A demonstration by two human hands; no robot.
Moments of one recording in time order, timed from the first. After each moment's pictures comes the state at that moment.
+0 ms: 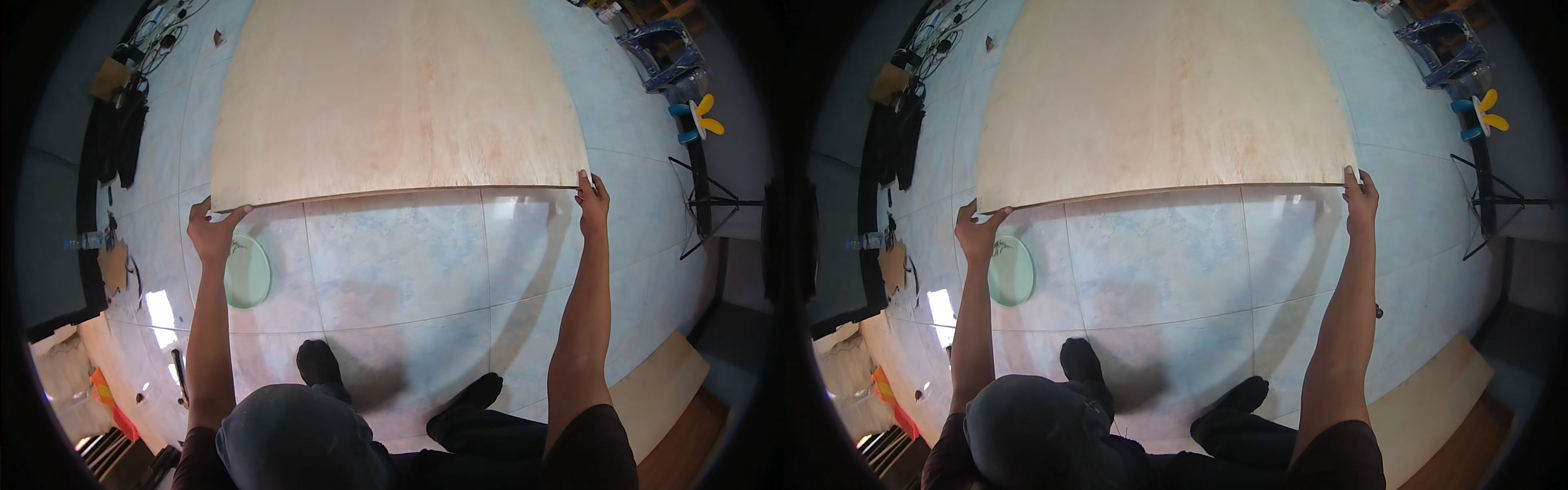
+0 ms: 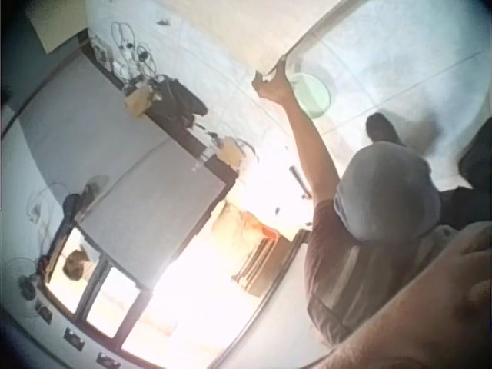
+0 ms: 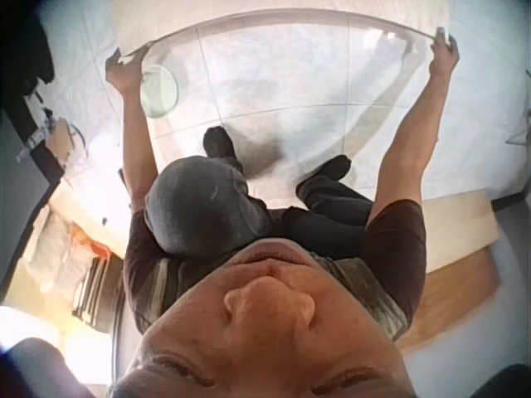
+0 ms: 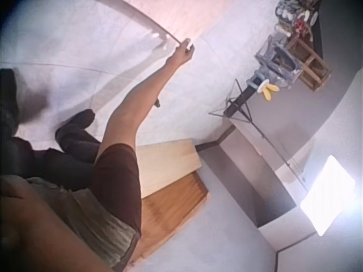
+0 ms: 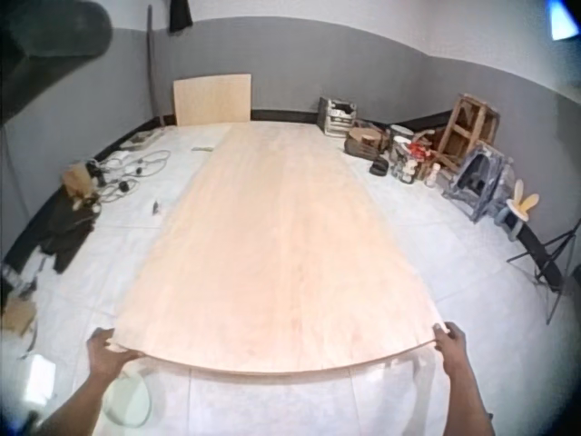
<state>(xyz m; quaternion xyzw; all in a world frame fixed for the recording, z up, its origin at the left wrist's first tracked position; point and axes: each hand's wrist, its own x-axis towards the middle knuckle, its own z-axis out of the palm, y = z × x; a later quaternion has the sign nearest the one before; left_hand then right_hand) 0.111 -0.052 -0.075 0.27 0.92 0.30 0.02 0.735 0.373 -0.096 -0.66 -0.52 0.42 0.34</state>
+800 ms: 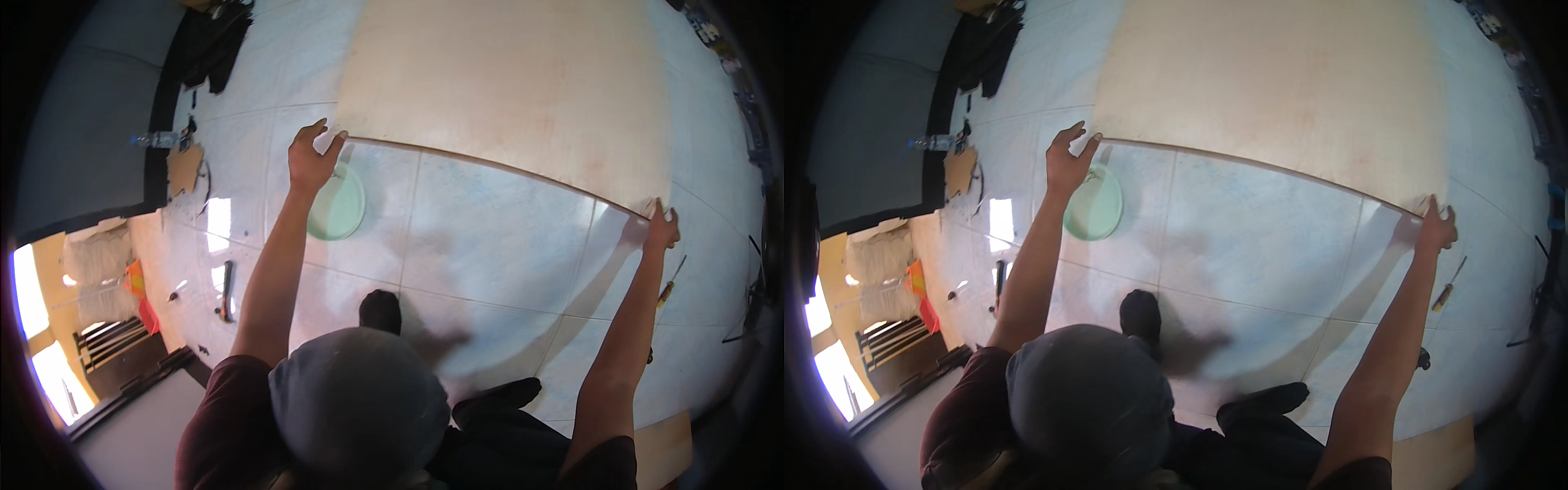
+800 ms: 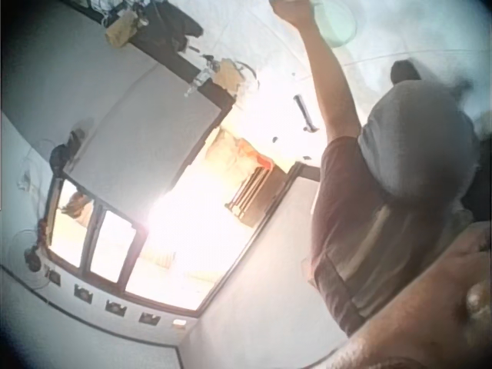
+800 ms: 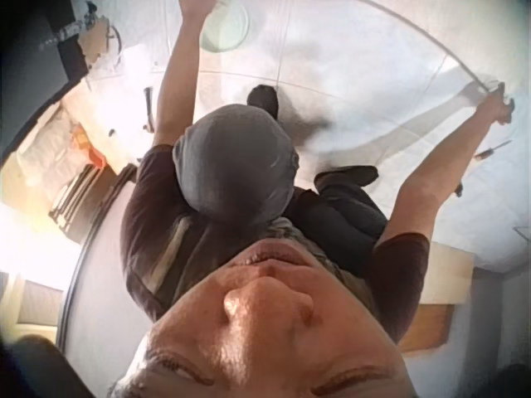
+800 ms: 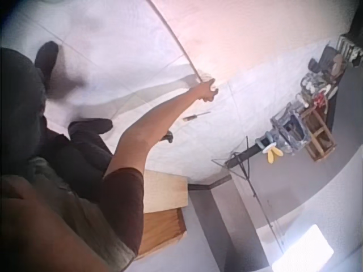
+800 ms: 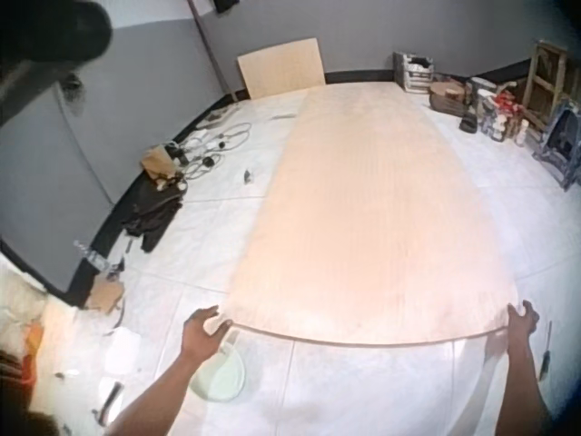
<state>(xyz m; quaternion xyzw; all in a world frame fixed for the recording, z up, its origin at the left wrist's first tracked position) 0.082 -0.086 -0.113 0.33 0.90 0.29 -0.01 0.670 0.390 -0.183 -0.81 -0.54 0.10 0.18</state>
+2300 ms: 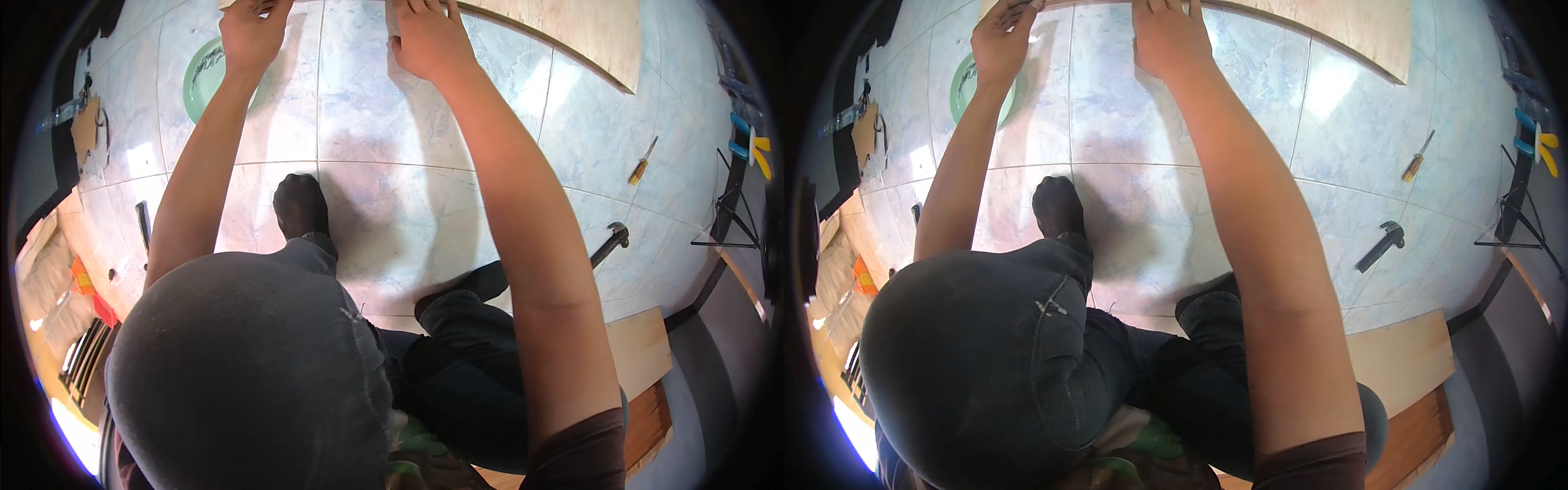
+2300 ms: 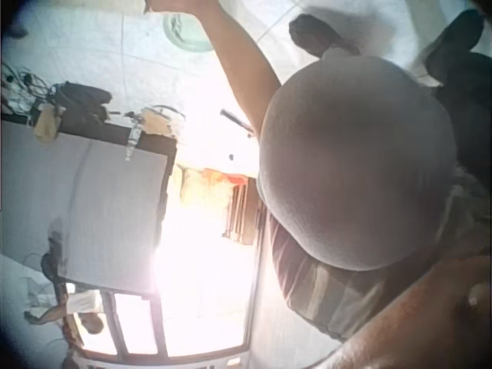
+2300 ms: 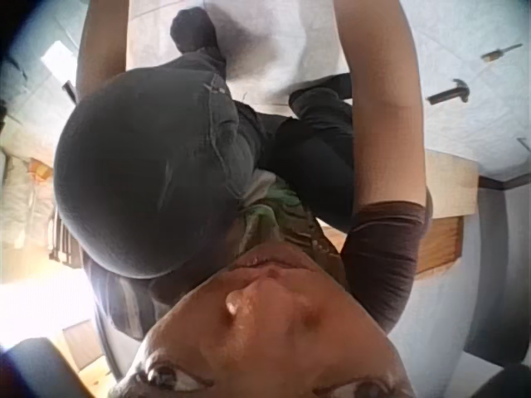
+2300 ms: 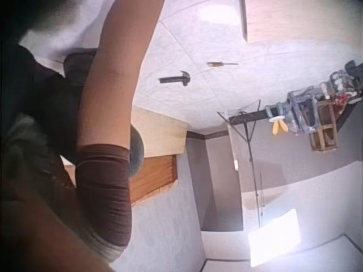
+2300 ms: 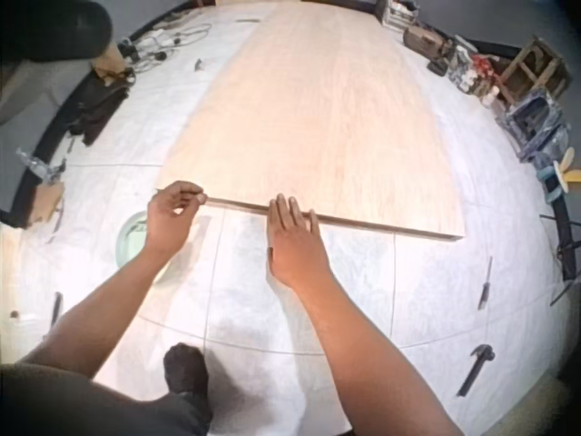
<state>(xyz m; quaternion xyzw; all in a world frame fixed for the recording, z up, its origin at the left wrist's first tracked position) 0.193 -0.031 -0.126 0.37 0.78 0.50 0.07 0.405 0.115 -0.138 -0.23 -0.97 0.08 -0.02</state>
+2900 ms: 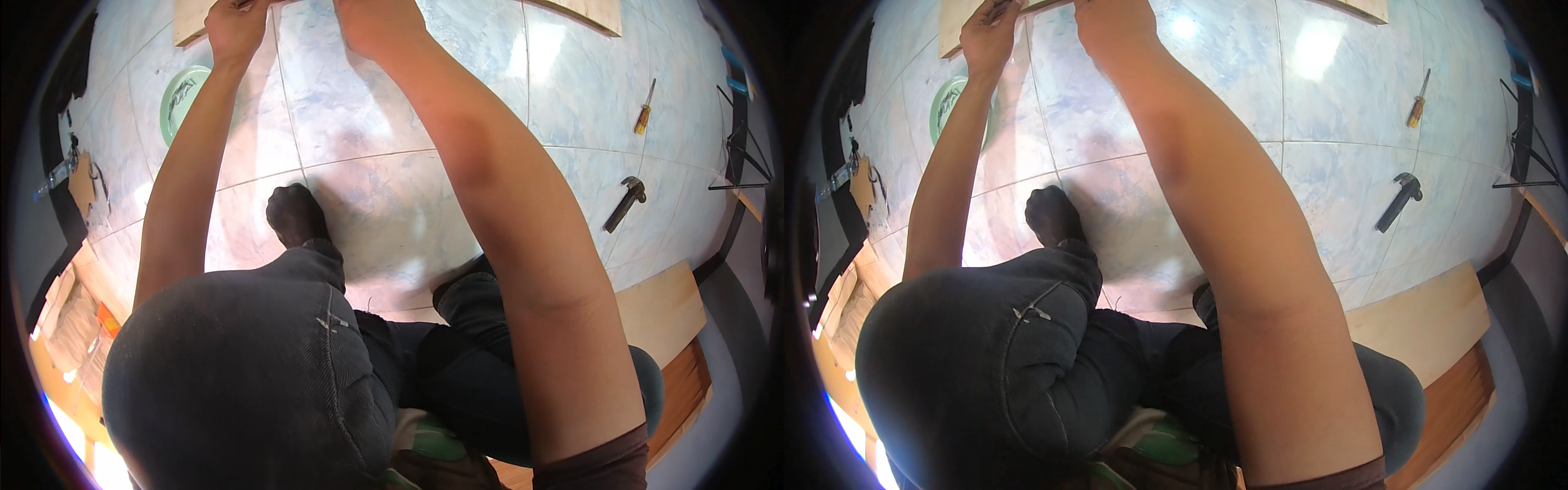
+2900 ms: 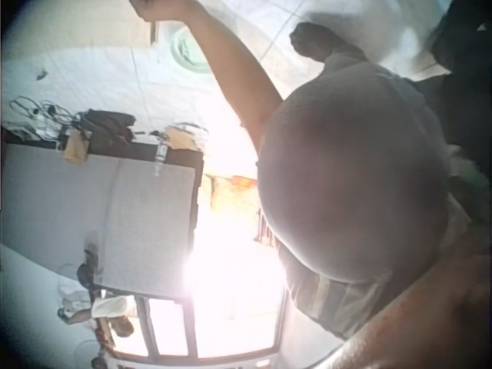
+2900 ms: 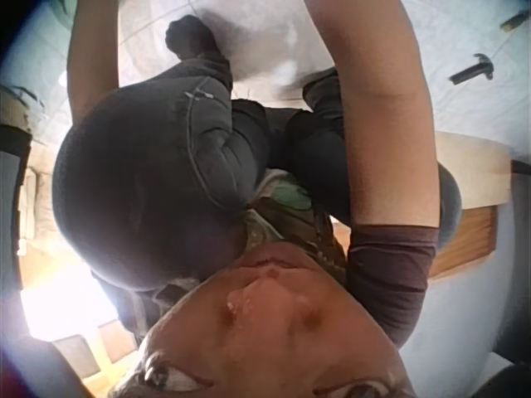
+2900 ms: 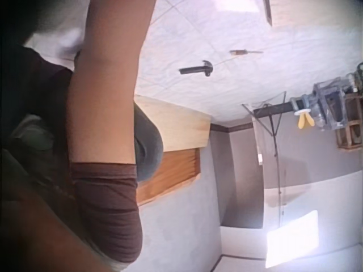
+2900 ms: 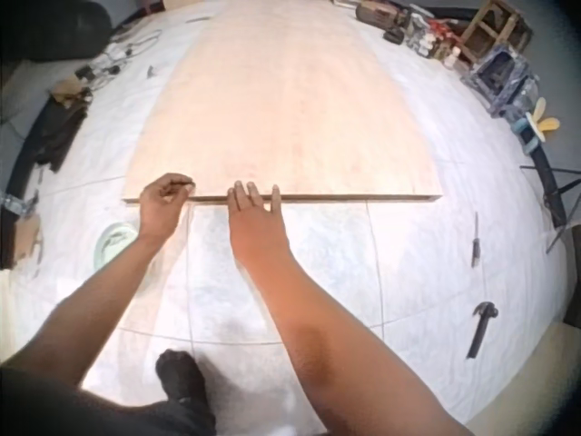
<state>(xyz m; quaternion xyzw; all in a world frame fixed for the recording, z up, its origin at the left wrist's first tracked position) 0.195 0.024 -0.160 0.42 0.75 0.49 0.13 0.395 0.112 -0.162 -0.29 -0.96 0.05 0.03</state>
